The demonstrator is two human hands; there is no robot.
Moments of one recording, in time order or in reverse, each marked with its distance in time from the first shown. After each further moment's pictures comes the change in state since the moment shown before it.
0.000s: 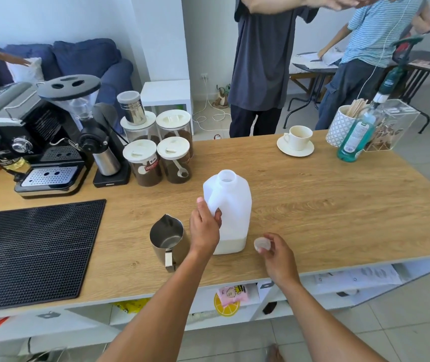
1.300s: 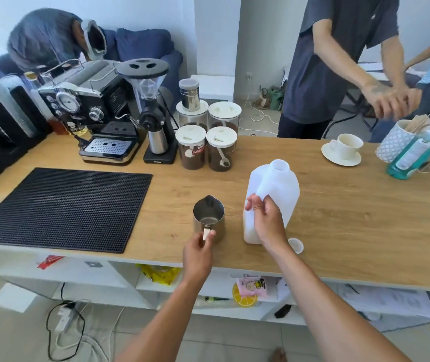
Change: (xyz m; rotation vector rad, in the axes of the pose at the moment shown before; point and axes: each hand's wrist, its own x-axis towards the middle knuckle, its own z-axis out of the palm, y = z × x) left_hand -0.056 -0.065 -0.107 0.178 0.194 -0.119; right_hand -0.033 -0.136 0.056 0.248 -0.126 -0.337
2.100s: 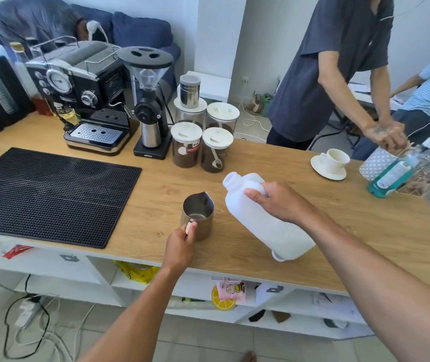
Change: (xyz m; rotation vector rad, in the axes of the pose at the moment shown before) left_hand 0.031 -0.004 -0.013 0.129 -0.082 0.108; right_hand 0.058 -0.055 -0.061 -0.808 -0.438 -0.141
